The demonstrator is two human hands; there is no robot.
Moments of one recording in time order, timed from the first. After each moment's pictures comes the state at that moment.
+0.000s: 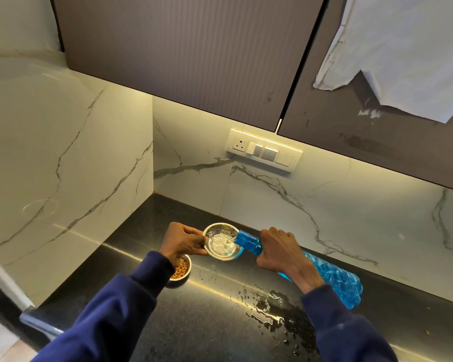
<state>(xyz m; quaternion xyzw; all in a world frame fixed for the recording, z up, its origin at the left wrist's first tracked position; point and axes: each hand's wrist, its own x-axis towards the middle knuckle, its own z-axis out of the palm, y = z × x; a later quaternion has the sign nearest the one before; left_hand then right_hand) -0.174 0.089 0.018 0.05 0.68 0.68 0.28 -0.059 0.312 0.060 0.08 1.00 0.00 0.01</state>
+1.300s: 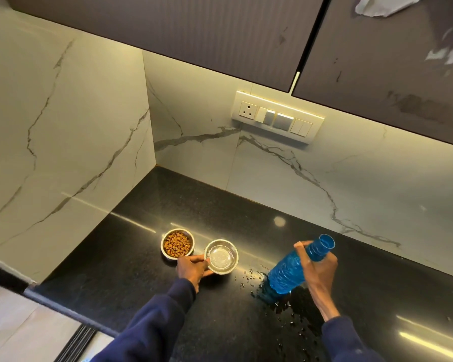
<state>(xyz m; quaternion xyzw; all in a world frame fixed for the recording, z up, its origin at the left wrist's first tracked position) -0.157 0.154 -0.194 -0.22 0.62 0.71 0.26 -0.020 0.405 -0.092 0.32 0.75 -0.48 -0.32</state>
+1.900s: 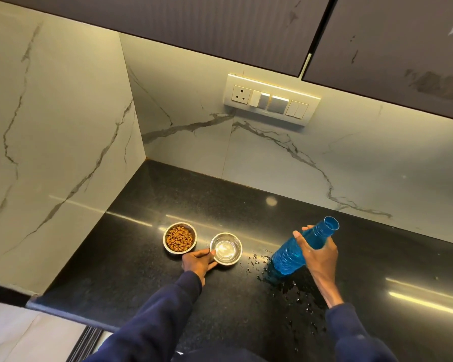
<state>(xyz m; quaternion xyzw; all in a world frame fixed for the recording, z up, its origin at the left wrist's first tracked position) -0.162 0.152 -0.215 -0.25 0.57 0.73 0.29 -0.010 0.386 -0.092 0.36 0.75 -0.48 -0.29</state>
